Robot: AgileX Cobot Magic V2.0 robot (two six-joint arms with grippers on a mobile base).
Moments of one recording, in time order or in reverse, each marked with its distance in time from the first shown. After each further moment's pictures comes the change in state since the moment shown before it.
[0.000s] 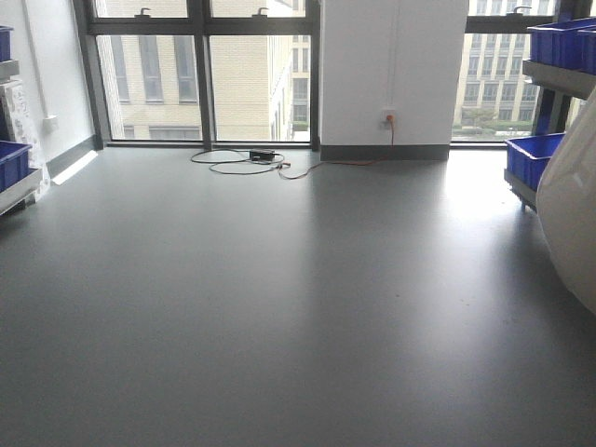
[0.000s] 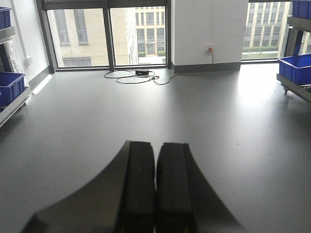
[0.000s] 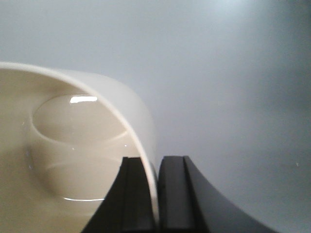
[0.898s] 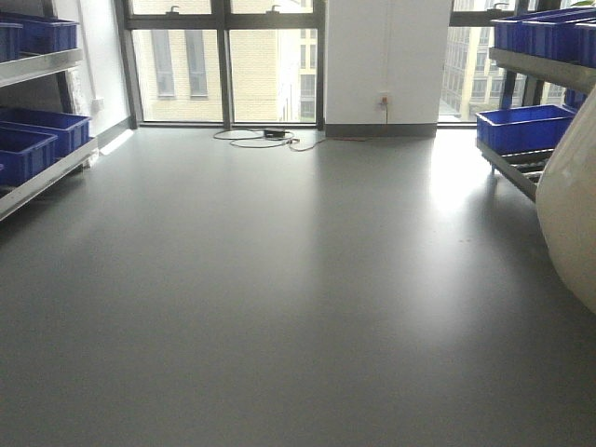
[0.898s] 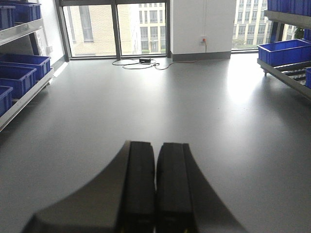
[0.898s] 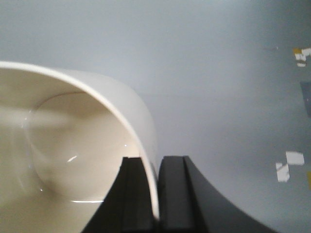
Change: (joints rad) left arm 0.000 0.000 0.000 0.000 0.000 0.000; right arm 0.000 0.000 0.000 0.000 0.000 0.000
